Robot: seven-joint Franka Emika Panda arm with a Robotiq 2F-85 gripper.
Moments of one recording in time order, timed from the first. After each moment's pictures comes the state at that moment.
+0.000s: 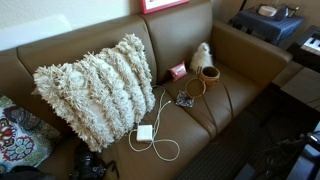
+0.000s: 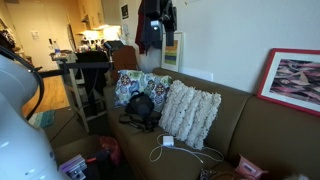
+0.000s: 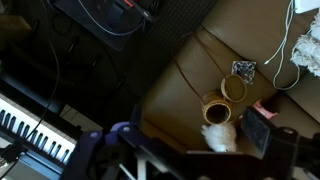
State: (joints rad) arm -0.19 -0.56 0.00 -2.24 -0.17 1.63 0.75
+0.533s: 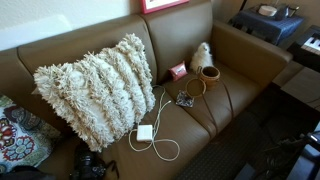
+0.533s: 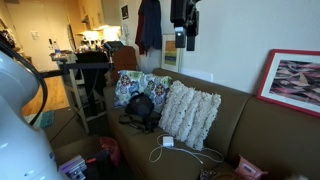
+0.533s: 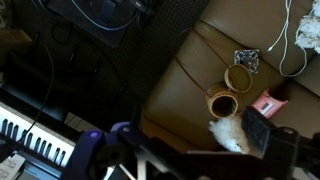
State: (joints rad) arm -0.21 -0.39 -0.05 -2.12 -0.17 1.66 0.78
